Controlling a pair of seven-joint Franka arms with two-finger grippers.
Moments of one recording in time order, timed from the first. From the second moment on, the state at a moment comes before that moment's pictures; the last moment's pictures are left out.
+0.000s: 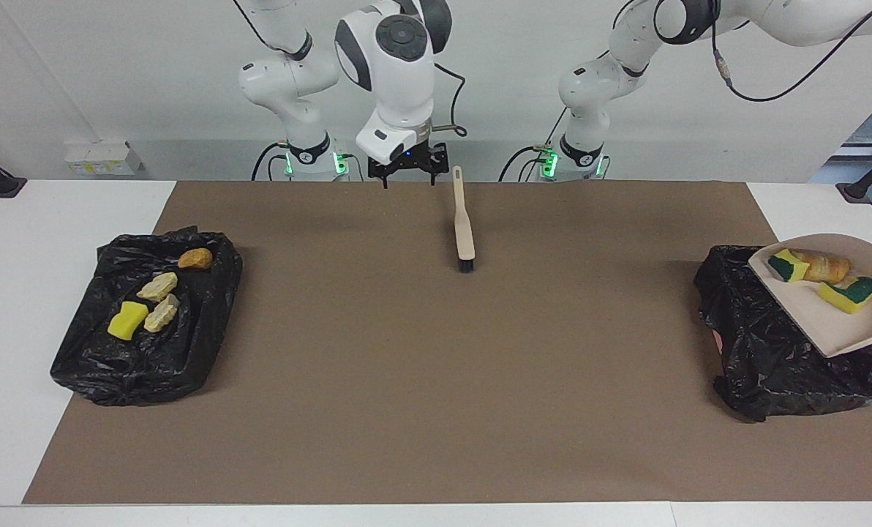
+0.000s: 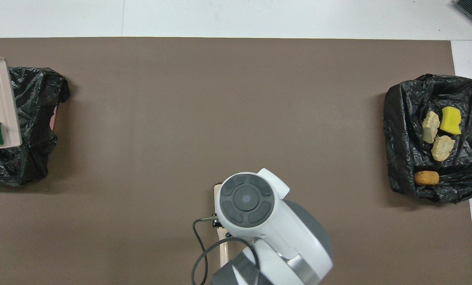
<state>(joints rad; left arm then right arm) 0.39 0.37 -0.02 -1.30 0.35 1.88 1.82 0.38 0.00 0.14 -1.76 0.09 1.60 0.41</state>
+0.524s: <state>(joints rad) 0.32 0.40 -0.03 -1.39 0.68 1.99 1.75 0.06 -0.07 0.13 -1.72 0.00 1.56 -0.04</state>
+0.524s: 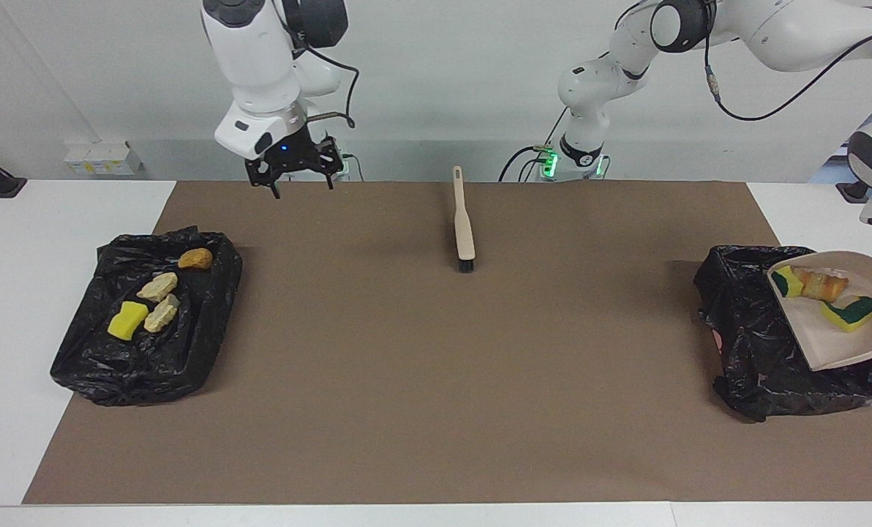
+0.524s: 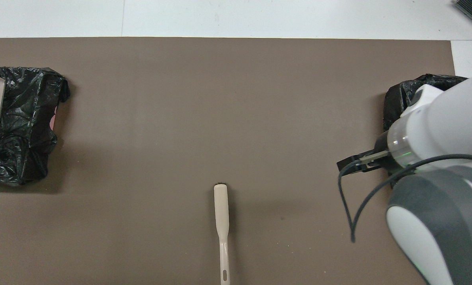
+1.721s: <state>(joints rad) 0.12 0.27 -0.03 -1.55 1.19 1.83 1.36 -0.15 -0.07 0.12 -1.65 -0.02 1.53 -0.02</state>
